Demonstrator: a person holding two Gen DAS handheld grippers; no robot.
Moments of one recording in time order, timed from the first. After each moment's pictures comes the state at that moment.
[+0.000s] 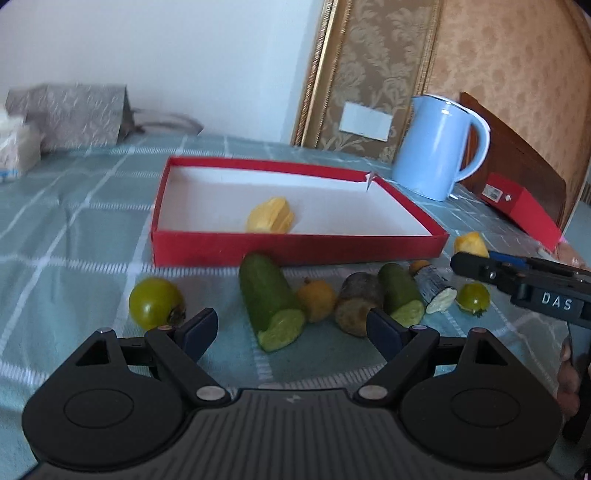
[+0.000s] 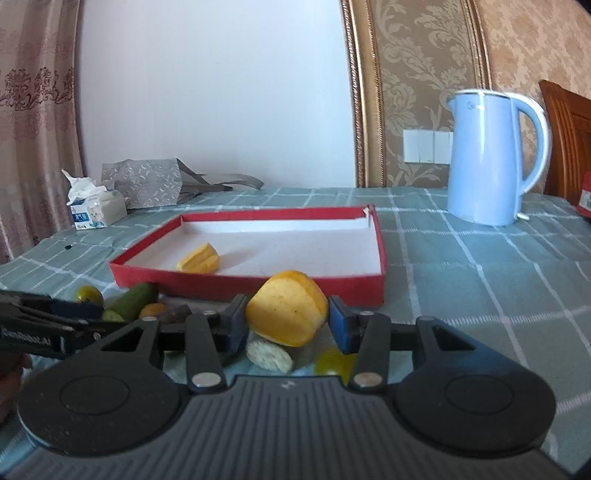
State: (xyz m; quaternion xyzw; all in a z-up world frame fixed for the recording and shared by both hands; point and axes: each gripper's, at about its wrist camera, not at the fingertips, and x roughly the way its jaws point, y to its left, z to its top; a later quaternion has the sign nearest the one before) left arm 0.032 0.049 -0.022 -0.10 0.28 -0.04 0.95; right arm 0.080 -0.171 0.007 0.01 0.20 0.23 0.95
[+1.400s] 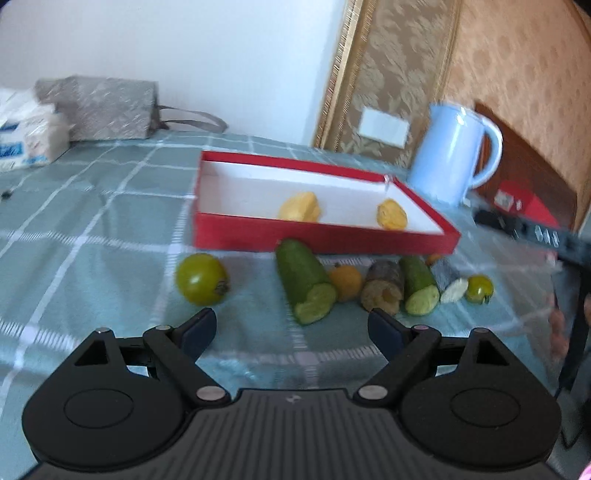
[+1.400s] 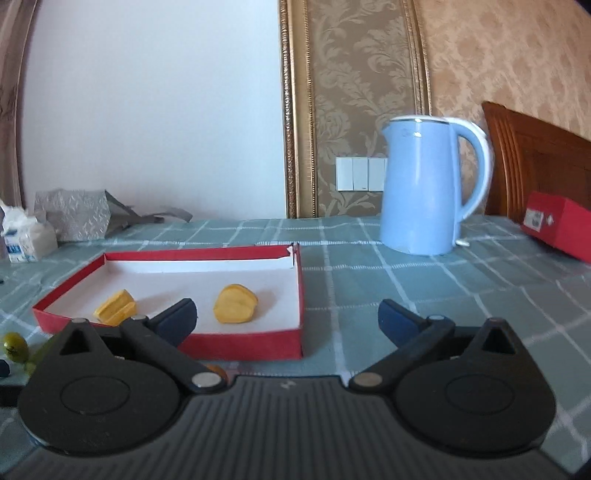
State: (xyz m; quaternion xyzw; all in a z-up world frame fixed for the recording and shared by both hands) left arm -0.001 0.071 -0.023 -0.12 0.27 -0.01 0.96; right arm 0.107 -0.190 0.013 0.02 0.16 0.13 0.98
